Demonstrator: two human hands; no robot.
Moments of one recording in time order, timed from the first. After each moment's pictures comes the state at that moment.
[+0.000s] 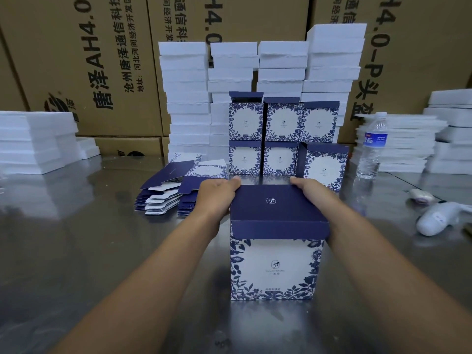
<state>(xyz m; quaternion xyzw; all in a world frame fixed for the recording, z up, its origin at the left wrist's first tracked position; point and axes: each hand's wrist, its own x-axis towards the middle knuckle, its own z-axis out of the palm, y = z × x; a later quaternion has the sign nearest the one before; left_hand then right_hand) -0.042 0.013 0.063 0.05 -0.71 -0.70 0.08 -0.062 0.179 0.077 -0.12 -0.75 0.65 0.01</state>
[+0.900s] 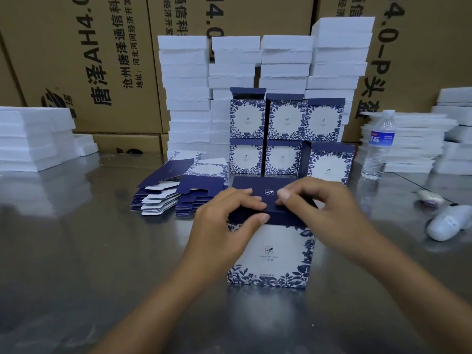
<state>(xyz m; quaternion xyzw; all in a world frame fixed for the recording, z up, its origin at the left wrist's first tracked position) -0.004 0.010 0.027 -0.27 -0.76 -0.46 0.39 -0.015 0.189 0.063 0.26 -0.82 0.46 0.22</state>
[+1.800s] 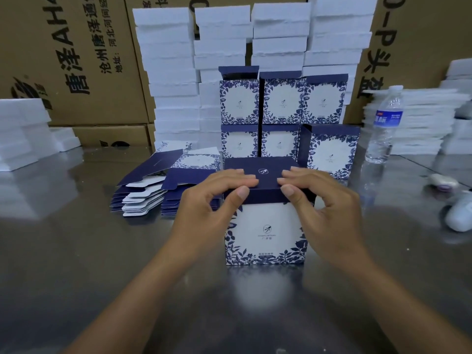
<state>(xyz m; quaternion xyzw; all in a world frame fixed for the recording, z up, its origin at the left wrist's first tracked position) -0.054 0.002 0.025 -0.29 -0.75 -0.51 0.30 -0.063 0.181 0.019 0.26 -0.73 0.41 0.47</state>
